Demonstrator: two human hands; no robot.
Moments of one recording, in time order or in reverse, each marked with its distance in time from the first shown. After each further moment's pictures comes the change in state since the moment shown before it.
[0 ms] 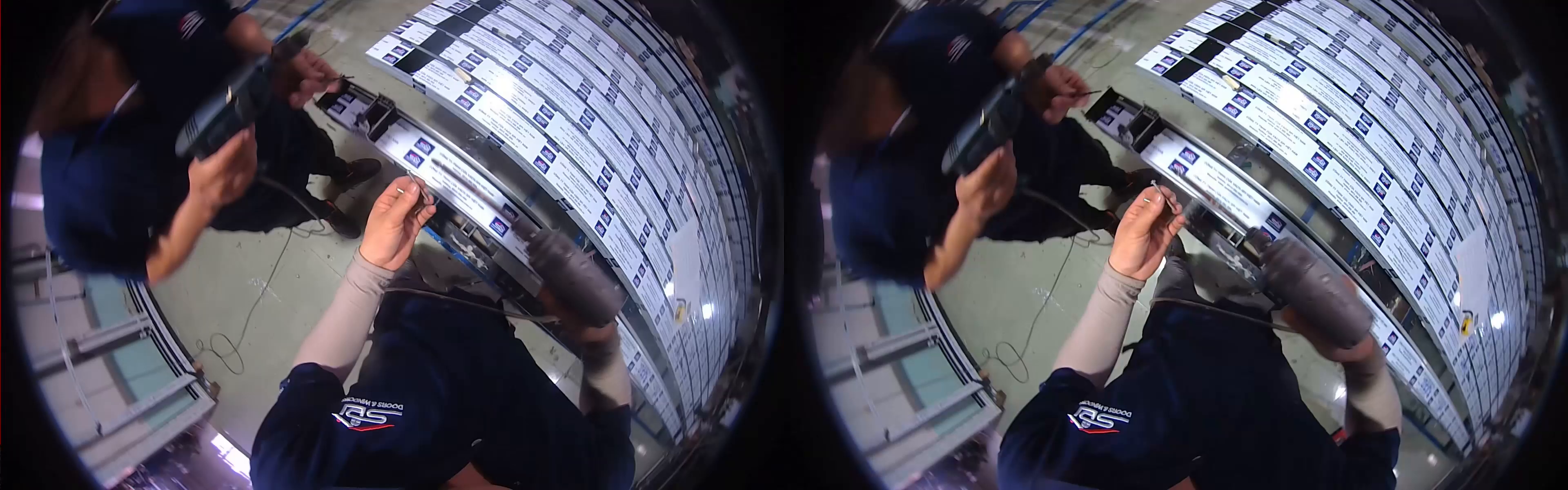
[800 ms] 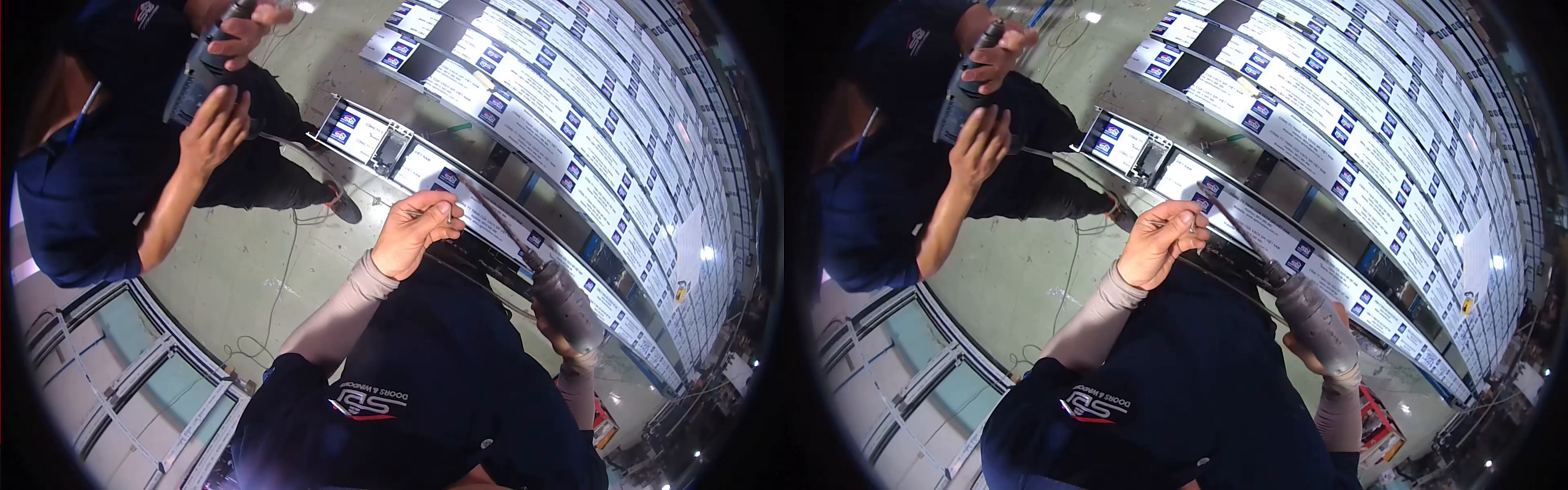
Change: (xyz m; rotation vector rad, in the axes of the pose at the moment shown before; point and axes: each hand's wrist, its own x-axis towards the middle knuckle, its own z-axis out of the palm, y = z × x) left_hand 0.111 0.084 -0.037 0.086 0.020 -0.397; right_hand 0.100 -0.027 0.056 0.010 0.094 0.426
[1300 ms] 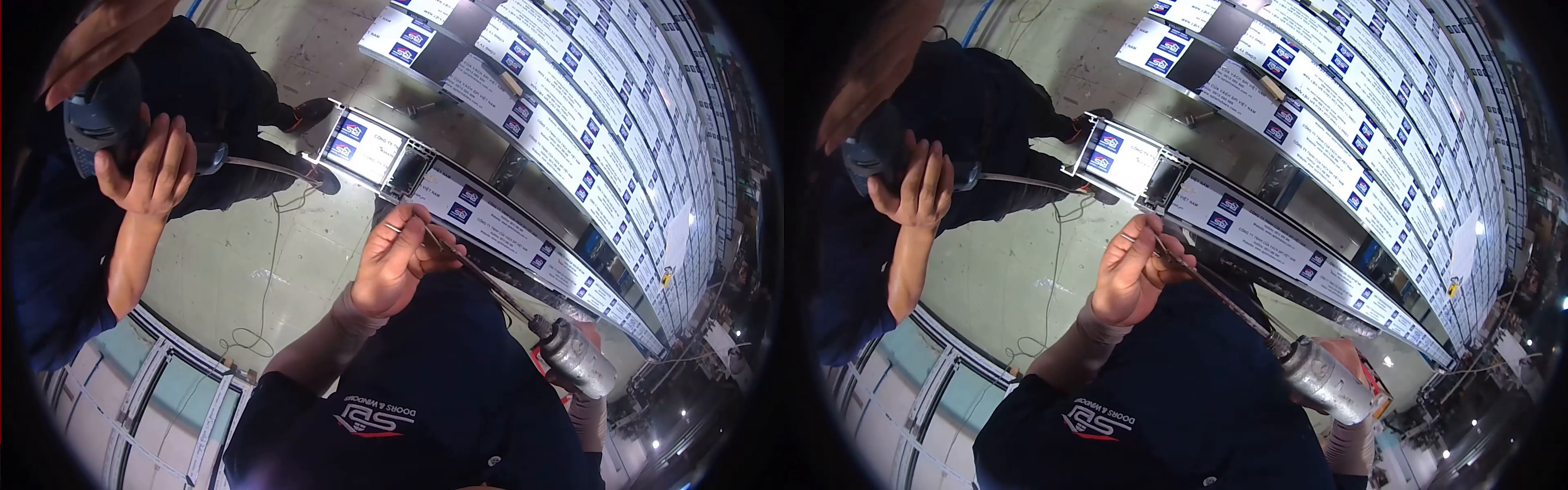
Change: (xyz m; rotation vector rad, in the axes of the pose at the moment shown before) left_hand 0.010 0.078 -0.043 -0.312 0.012 -0.058; right_hand 0.068 -0.095 0.010 0.058 -0.188 0.007
